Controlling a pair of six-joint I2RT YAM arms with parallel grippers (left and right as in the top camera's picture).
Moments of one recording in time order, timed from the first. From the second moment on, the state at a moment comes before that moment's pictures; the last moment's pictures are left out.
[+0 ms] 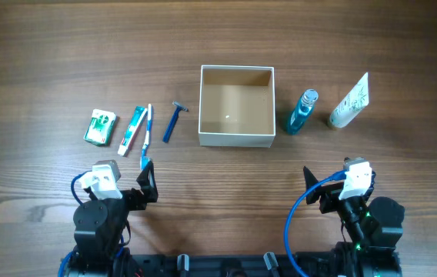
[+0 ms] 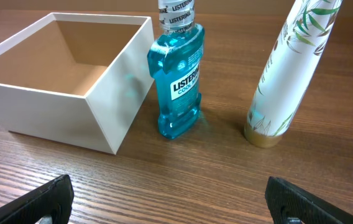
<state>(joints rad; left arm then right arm) -0.07 0.04 0.15 -0.49 0.07 -0.32 -0.07 0.02 0.16 -0.53 -0.29 -0.07</state>
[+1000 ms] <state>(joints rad) -0.07 0.04 0.15 -0.49 0.07 -0.32 -0.07 0.75 1.15 -0.73 -0.42 0.24</state>
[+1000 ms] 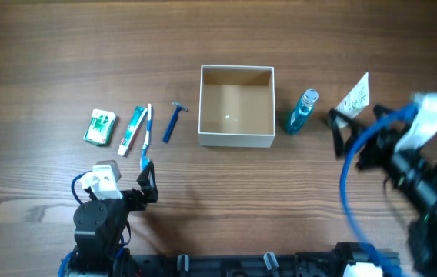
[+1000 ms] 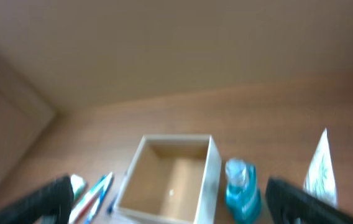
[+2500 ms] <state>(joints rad) -0.07 0.04 0.15 -0.49 0.07 -0.32 0.18 2.07 1.83 -1.39 0.07 0.62</state>
